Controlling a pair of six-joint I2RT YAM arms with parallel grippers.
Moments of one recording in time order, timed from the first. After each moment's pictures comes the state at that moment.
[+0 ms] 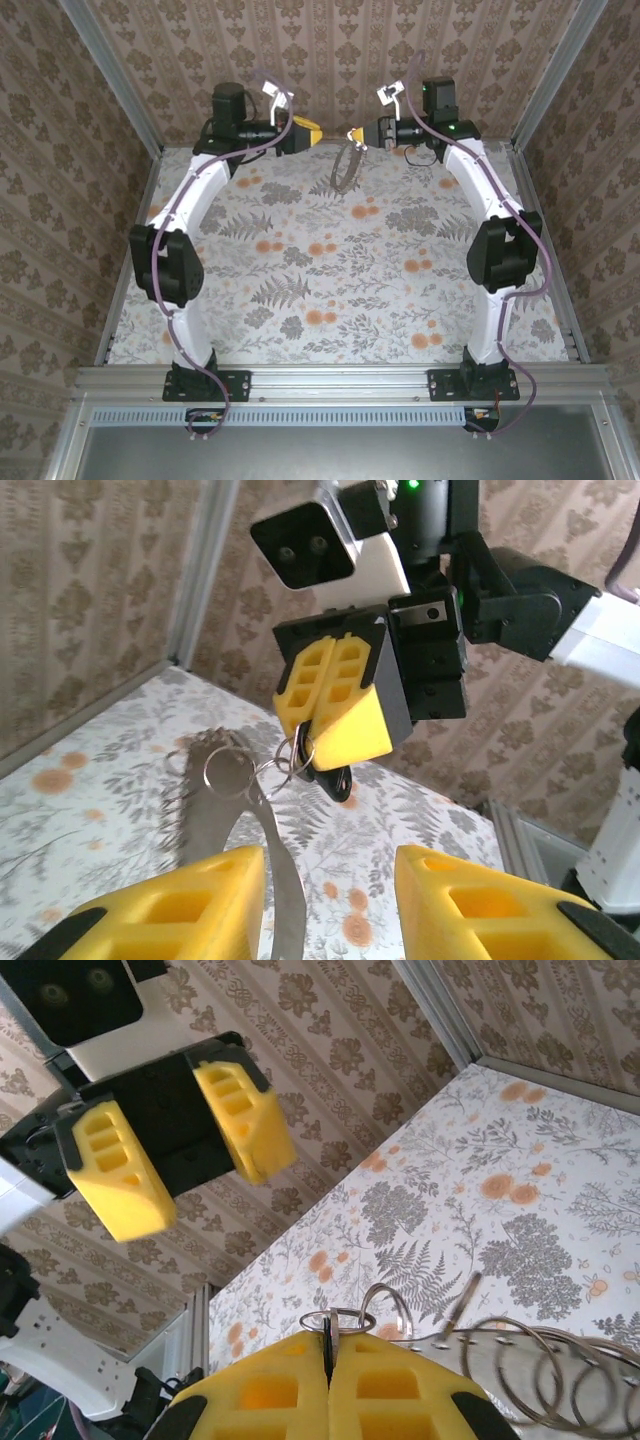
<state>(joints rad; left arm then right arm) -0.29 1.90 1.80 -0.14 1.16 -0.17 0.14 2.04 2.02 -0.48 -1.14 0.18</state>
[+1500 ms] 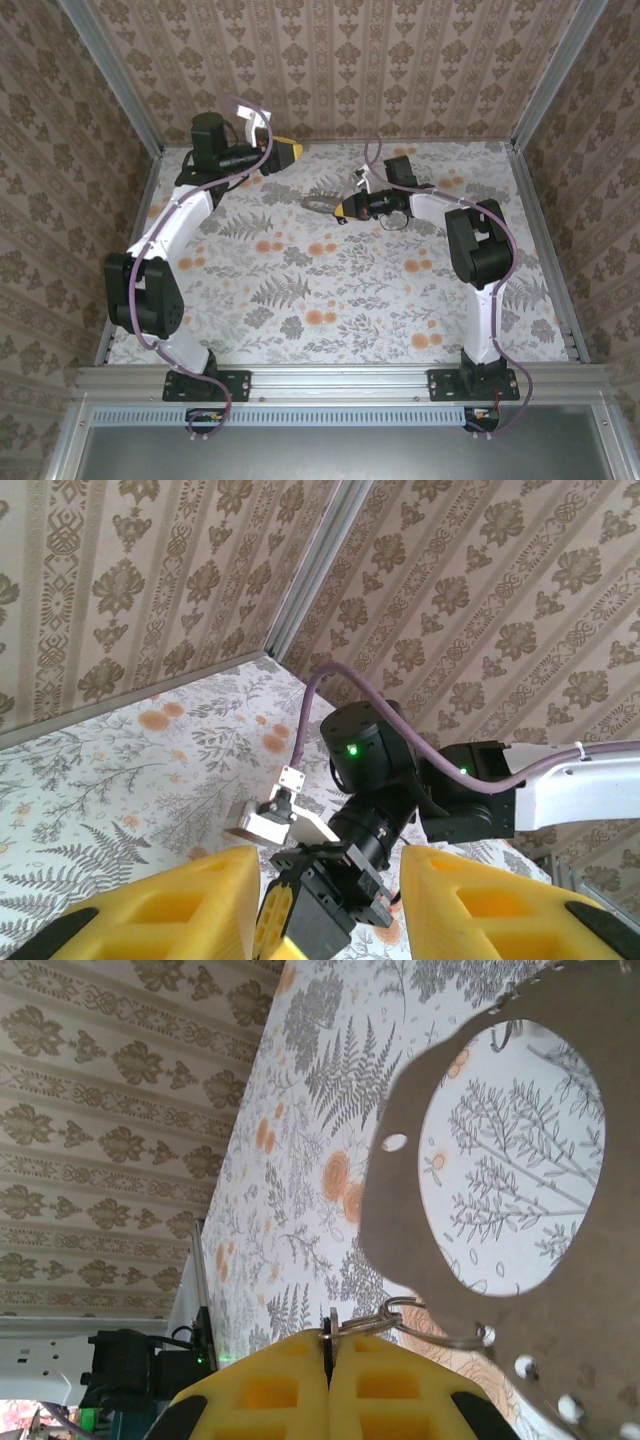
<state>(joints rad) -0.26 1.65 1.41 0.02 0.97 -0.29 0.27 2.10 1.41 -0.12 -1.05 0.37</state>
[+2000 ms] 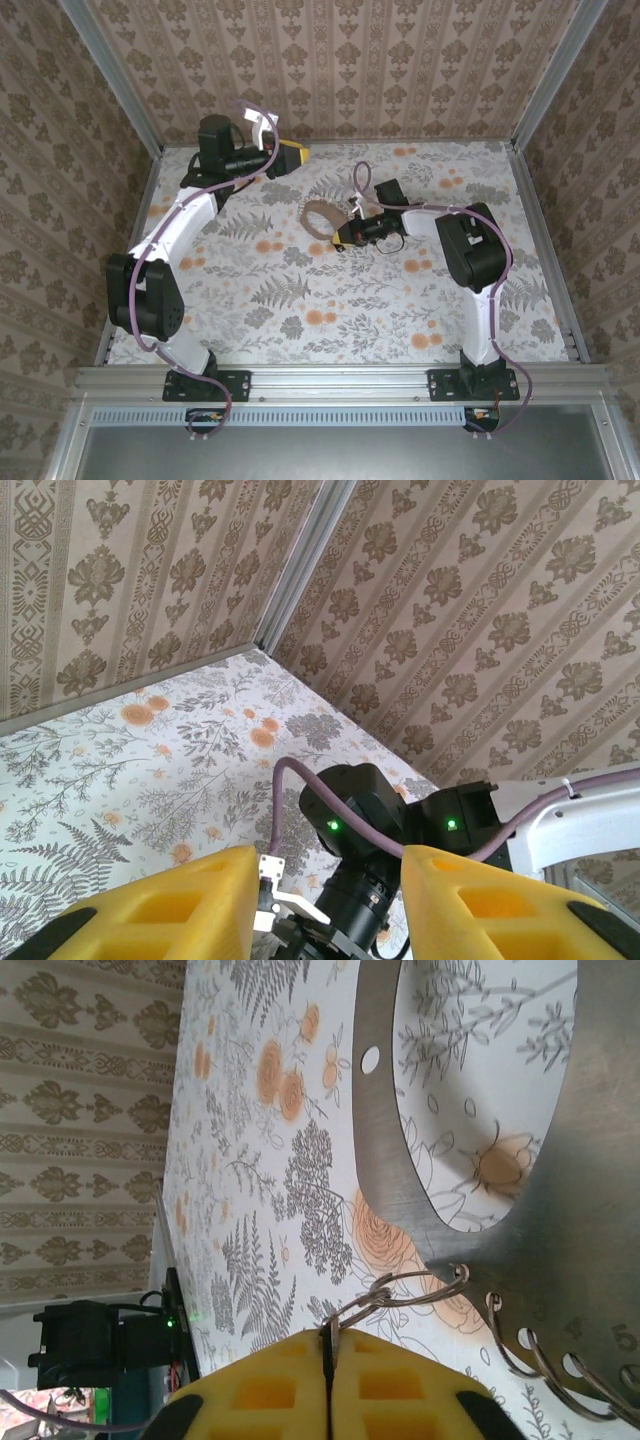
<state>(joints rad) -0.29 1.64 1.40 0.02 0.94 -0.29 0.34 2.09 1.24 -0.12 -0.99 0.36</state>
